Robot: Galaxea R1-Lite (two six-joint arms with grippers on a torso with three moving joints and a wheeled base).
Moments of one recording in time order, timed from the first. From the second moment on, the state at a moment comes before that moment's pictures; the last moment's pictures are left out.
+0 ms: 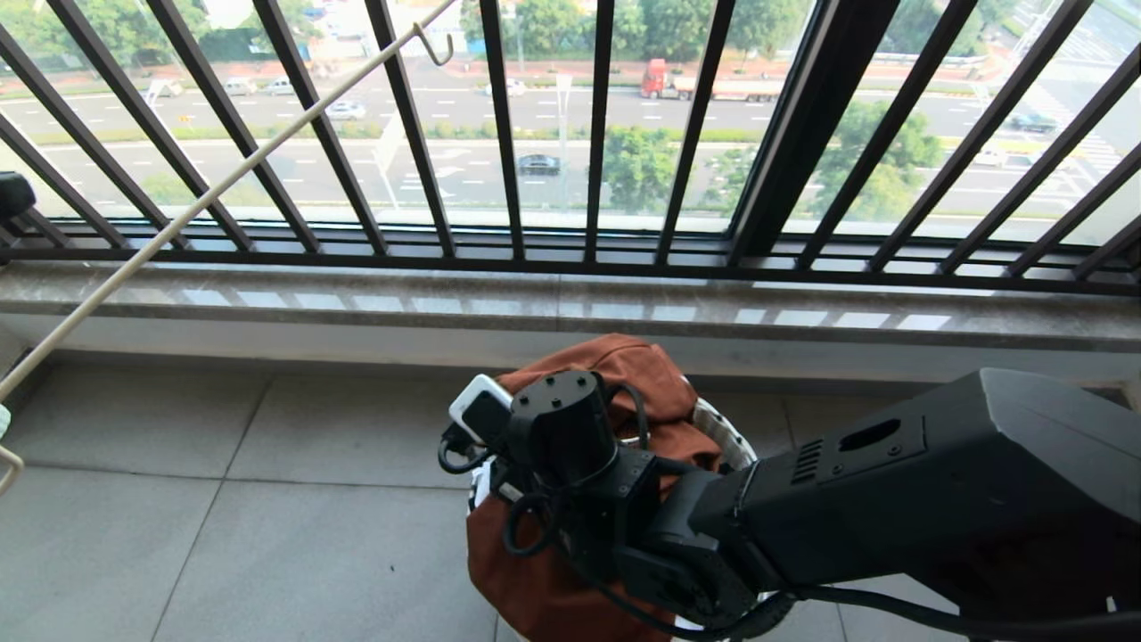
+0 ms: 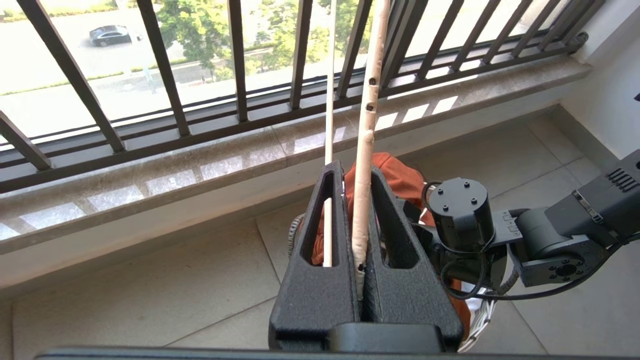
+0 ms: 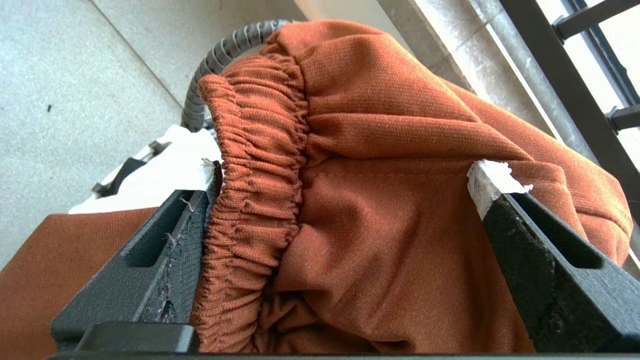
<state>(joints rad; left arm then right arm) -0.36 0.82 -1.02 0.06 -0.18 0.05 0.93 2.22 -1.34 -0.58 -0.55 -0.51</state>
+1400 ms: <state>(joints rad) -0.36 0.81 -1.03 0.07 -0.17 0.05 1.01 1.83 -1.17 -0.59 -0.54 -0.41</state>
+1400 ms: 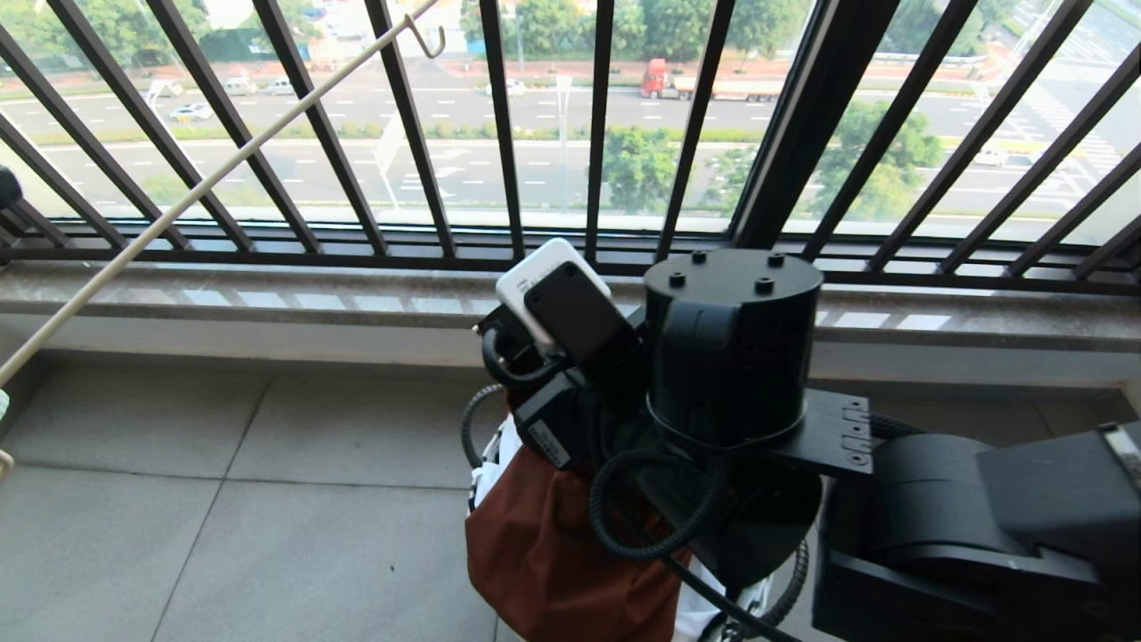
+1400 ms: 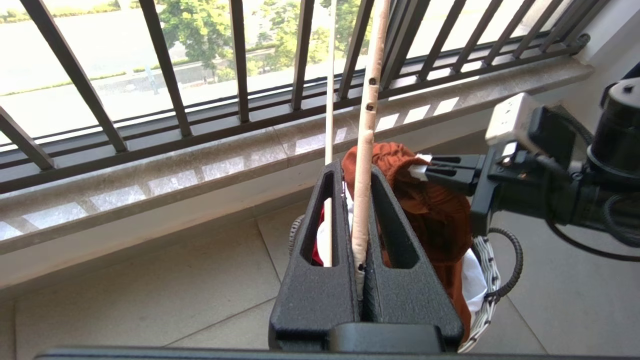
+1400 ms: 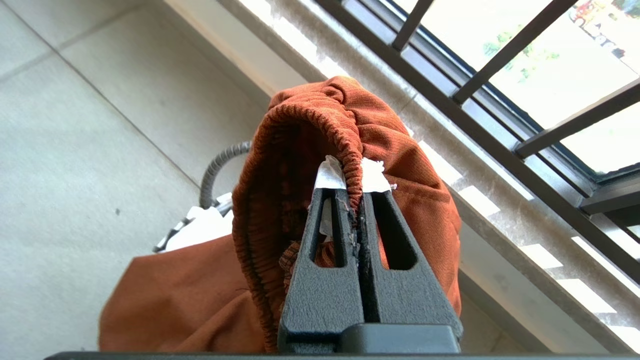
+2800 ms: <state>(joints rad) -0.36 0.90 -1.01 0.06 -0.23 0.01 0.98 1.48 -1.01 -0.75 -0.48 -0.16</state>
